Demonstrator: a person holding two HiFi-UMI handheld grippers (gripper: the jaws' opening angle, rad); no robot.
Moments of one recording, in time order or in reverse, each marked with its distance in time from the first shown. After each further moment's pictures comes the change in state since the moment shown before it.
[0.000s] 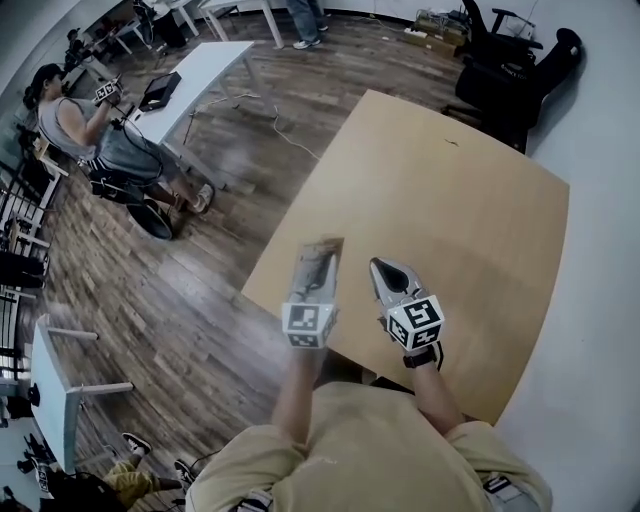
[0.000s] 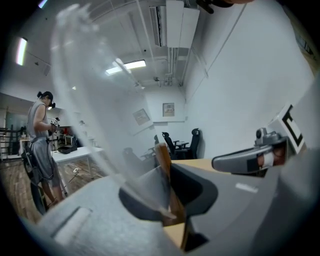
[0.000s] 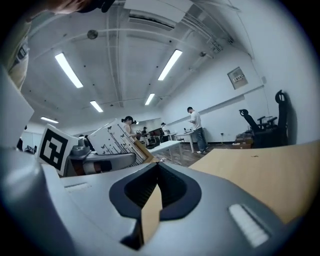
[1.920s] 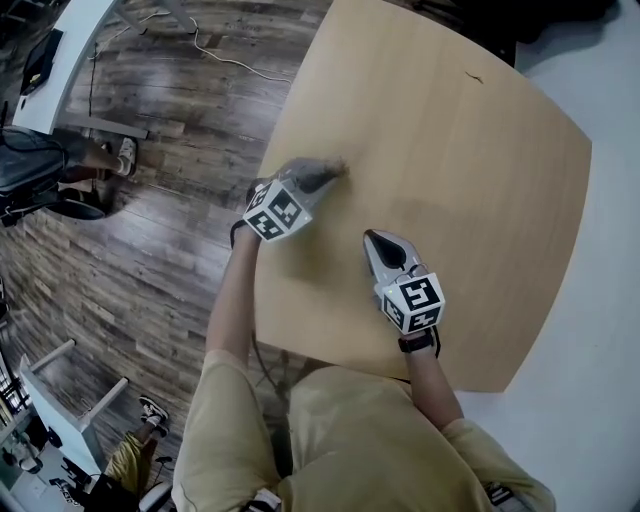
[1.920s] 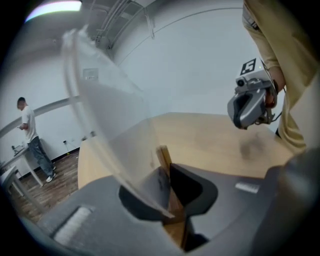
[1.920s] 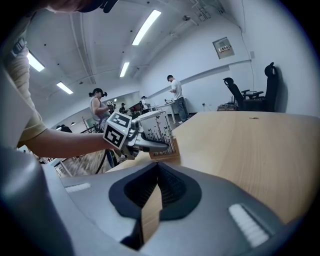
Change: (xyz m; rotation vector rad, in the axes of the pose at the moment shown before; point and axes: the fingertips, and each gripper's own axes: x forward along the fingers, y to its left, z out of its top) left arm 0.291 0.110 -0.205 0.430 0.296 -0.889; right arm 0.193 -0.117 -0.138 0.159 0.331 -0.216
